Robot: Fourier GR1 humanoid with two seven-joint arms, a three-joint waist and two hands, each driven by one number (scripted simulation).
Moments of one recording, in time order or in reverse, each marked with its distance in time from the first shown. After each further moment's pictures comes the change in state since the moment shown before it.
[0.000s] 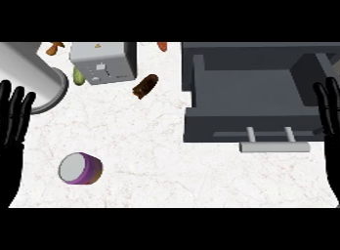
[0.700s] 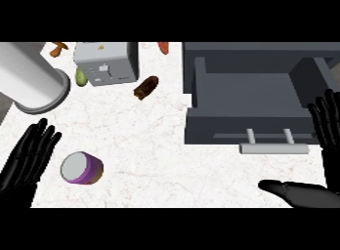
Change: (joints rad) left arm 0.238 0.007 -0.125 -0.139 0.025 -0.073 0.215; right arm 0.109 0.012 -0.036 0.030 0.002 -0.037 0.206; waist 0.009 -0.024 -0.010
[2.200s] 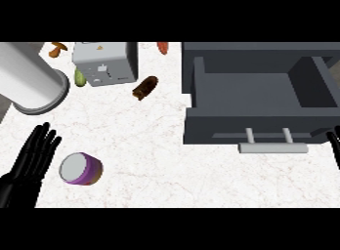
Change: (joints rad) left arm 0.020 -0.077 0.111 0.160 -0.002 -0.042 -0.033; right arm 0.201 0.016 -0.113 -0.033 -0.067 0.152 -0.094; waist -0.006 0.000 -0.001
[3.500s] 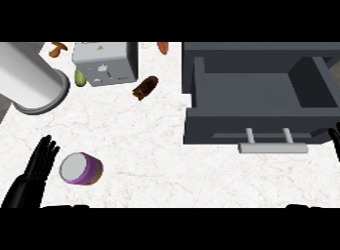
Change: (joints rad) left arm -0.039 0.041 0.155 0.469 -0.039 -0.056 -0.380; right arm -0.042 0.012 -0.062 0.053 -0.003 0.054 -0.016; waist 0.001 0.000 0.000
